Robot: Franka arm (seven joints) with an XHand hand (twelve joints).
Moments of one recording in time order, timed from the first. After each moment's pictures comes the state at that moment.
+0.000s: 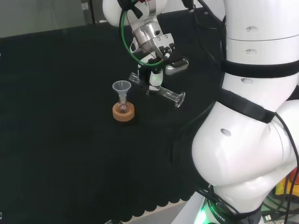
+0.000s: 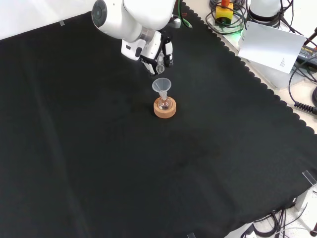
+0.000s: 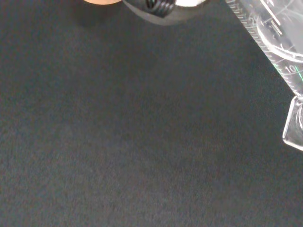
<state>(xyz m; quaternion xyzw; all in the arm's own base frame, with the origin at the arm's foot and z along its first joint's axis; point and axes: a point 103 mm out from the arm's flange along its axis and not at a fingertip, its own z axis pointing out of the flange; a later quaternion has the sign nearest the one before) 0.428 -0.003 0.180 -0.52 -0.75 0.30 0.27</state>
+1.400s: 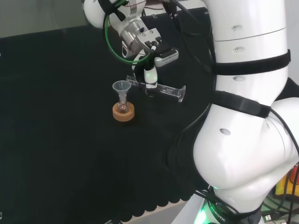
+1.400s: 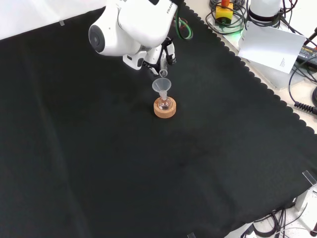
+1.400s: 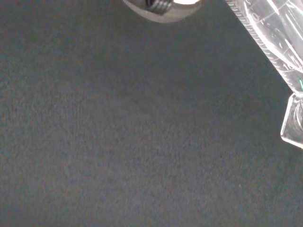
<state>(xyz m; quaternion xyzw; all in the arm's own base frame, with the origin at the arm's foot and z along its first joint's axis) 0.434 0.016 0.200 -0.51 -0.70 0.42 0.29</state>
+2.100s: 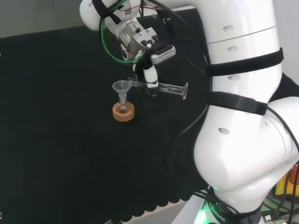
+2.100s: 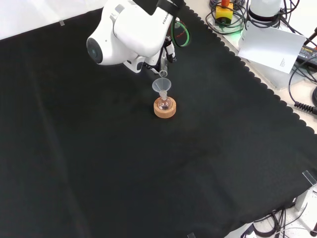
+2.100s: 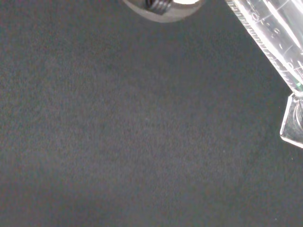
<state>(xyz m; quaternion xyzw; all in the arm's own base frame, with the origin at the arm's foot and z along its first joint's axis) 0.435 0.017 0.205 -0.51 -0.66 0.47 0.30</state>
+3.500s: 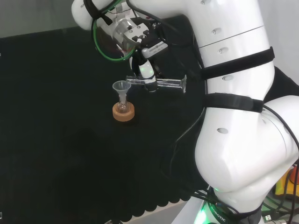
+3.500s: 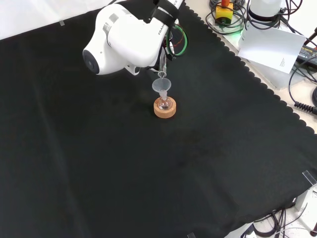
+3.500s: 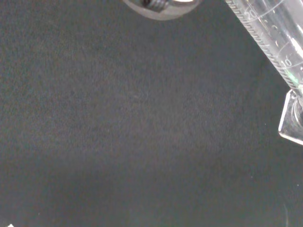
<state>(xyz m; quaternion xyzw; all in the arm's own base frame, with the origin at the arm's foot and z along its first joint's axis) 0.444 0.029 0.222 -0.52 -0.61 0.53 0.30</state>
